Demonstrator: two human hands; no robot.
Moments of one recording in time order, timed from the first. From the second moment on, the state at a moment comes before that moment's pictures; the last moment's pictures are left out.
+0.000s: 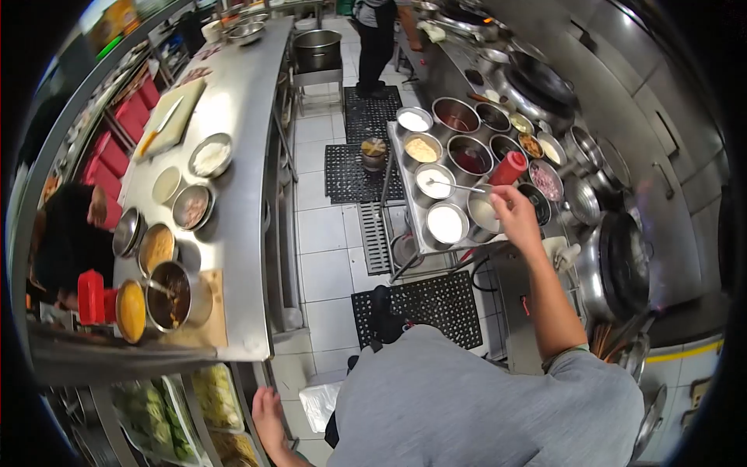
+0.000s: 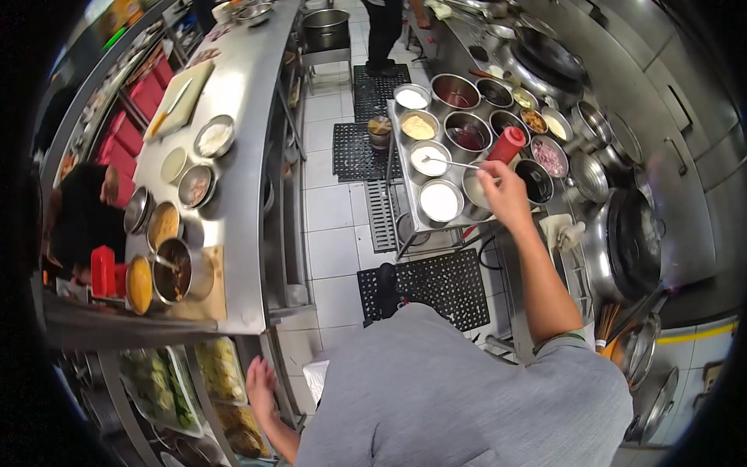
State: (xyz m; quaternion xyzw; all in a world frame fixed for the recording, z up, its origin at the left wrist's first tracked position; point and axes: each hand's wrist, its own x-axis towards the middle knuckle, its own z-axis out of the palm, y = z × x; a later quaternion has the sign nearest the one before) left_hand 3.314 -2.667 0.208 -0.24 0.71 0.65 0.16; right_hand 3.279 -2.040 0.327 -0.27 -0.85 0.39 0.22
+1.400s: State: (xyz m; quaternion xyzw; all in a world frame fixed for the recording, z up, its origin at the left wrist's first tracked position) left_hand 2.696 -2.473 0.131 -0.31 0.47 0.82 -0.08; right_hand 3.028 -1.920 0.252 -0.34 -0.75 0.34 0.45
